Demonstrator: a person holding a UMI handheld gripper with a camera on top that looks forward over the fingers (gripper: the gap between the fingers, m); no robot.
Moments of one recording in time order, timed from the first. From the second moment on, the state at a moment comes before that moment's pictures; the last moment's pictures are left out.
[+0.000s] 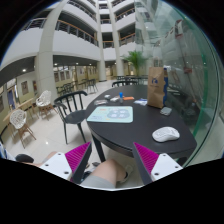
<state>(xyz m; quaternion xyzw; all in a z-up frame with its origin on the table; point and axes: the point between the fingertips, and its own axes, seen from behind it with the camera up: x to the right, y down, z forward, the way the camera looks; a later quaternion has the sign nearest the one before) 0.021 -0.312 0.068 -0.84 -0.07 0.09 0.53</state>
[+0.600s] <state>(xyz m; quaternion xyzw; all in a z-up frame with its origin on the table) 0.179 -0.158 -0.010 -0.89 0.04 0.01 0.45</state>
